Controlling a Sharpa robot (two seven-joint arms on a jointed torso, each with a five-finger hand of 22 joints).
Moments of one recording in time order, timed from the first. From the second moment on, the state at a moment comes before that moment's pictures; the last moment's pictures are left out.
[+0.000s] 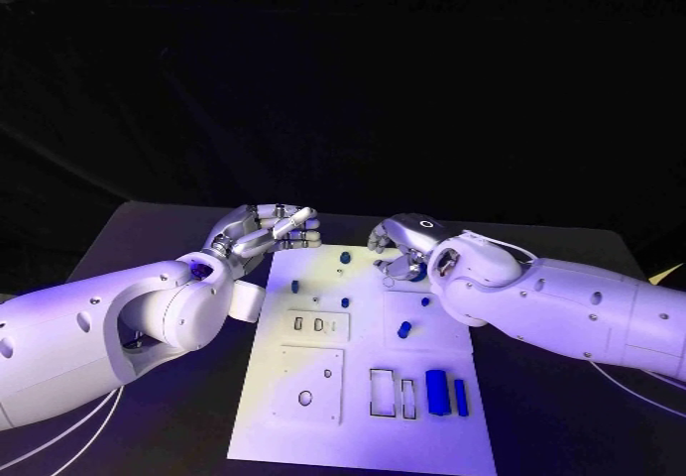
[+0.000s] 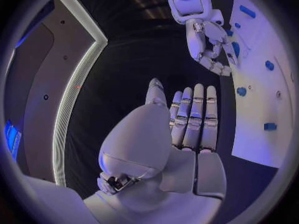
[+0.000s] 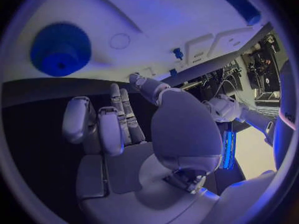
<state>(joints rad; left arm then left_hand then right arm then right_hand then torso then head) 1.19 -0.96 0.01 1.72 -0.06 -0.35 0.36 1.61 0.11 -0.35 0.28 0.22 0.85 0.21 0.24 0.24 1.06 0.18 0.07 0.07 0.97 0.14 0.25 0.26 0.17 0.82 0.24 0.29 0.10 1.28 -0.63 -0.14 1.39 -1.57 -0.43 -0.19 1.18 -0.22 0.65 -0.07 0.15 0.93 0.17 0.21 0.45 1.11 0.11 0.11 0.16 1.47 0.04 1.41 1.19 0.08 1.32 0.14 1.32 1.22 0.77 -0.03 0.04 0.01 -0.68</state>
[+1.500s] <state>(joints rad) 1.19 -0.95 0.01 1.70 -0.05 -0.34 0.36 1.61 0.11 -0.36 0.28 0.21 0.85 0.21 0.24 0.24 1.05 0.18 0.07 0.07 0.97 0.14 0.24 0.26 0.17 0.82 0.24 0.29 0.10 1.27 -0.72 -0.13 1.37 -1.30 -0.35 -0.24 1.29 -0.24 0.33 0.17 0.16 0.88 0.14 0.17 0.51 1.29 0.06 1.25 1.21 1.47 -0.01 1.55 1.31 0.05 1.45 0.09 1.44 1.31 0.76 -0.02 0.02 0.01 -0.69</state>
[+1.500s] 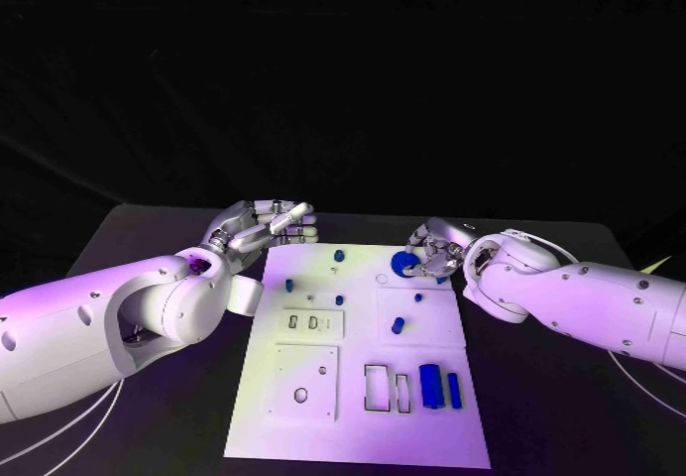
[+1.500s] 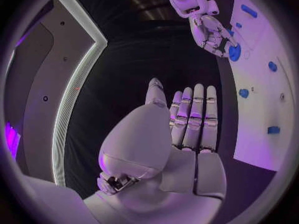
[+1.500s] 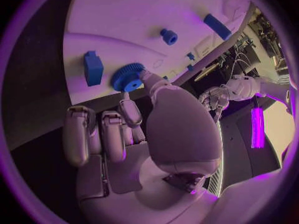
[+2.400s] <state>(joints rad) 1.19 -0.95 0.01 1.69 -0.05 -0.34 0.35 1.62 0.12 -0.36 0.28 0.21 0.85 0.21 0.24 0.24 1.05 0.18 0.07 0.07 0.97 0.14 0.24 0.27 0.17 0.82 0.24 0.29 0.10 1.26 -0.71 -0.13 1.37 -1.34 -0.39 -0.22 1.32 -0.22 0.55 0.09 0.18 0.96 0.13 0.18 0.51 1.39 0.03 1.38 1.31 1.47 -0.02 1.56 1.31 0.05 1.46 0.09 1.47 1.31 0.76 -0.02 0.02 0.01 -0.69</state>
